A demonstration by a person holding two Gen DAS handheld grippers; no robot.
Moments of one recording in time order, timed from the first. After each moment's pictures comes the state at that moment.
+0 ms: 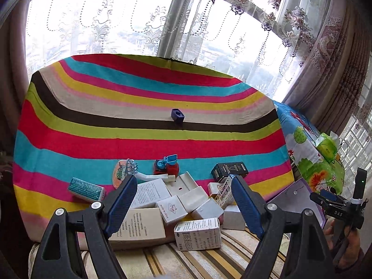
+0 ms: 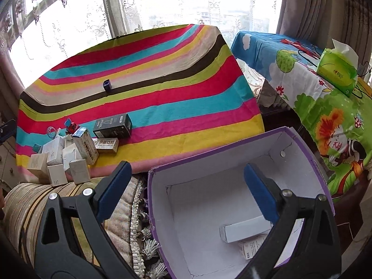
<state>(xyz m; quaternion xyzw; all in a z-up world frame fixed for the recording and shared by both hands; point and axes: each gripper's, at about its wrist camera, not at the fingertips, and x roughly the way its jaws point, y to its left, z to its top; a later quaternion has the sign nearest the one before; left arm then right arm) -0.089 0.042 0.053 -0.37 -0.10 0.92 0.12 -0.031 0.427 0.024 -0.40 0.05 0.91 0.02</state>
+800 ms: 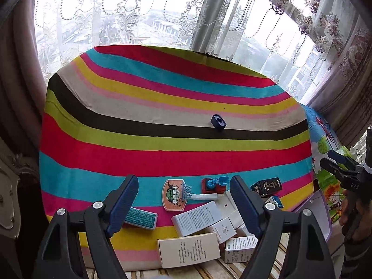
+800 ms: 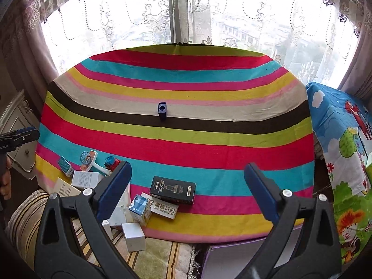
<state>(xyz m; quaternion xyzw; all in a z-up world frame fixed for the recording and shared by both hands) -0.168 -0.026 0.071 -0.43 -0.09 0.89 0.08 -0.164 0.308 0.091 -0.40 -0.05 0.91 -0.12</state>
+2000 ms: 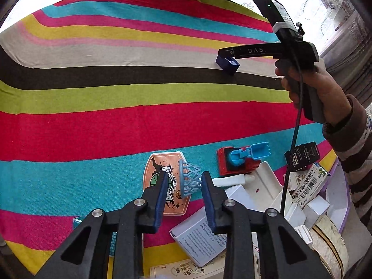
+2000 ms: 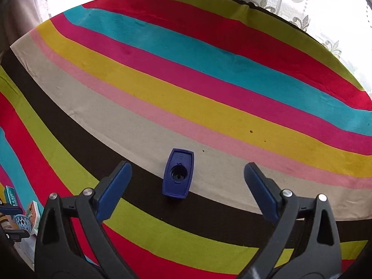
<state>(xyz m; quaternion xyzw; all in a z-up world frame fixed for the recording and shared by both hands) -0.230 0.002 -0.051 -0.54 -0.05 0.83 0.12 -0.427 0.182 -0.053 -0.46 -0.16 0.85 -0.21</state>
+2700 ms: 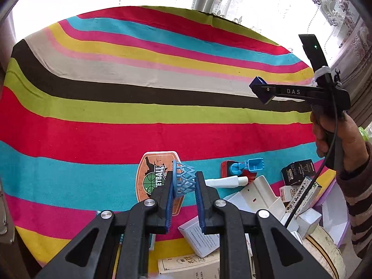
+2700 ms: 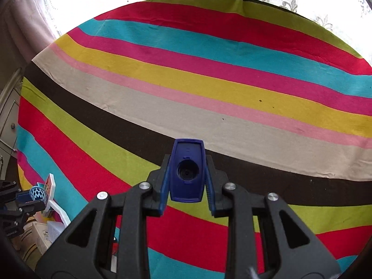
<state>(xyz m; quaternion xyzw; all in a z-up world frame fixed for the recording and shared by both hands) -0.209 -0.018 -0.013 -0.49 -0.07 0.86 0.09 -0.366 0.208 -0.030 -0.48 -0.07 0.84 -0.24</state>
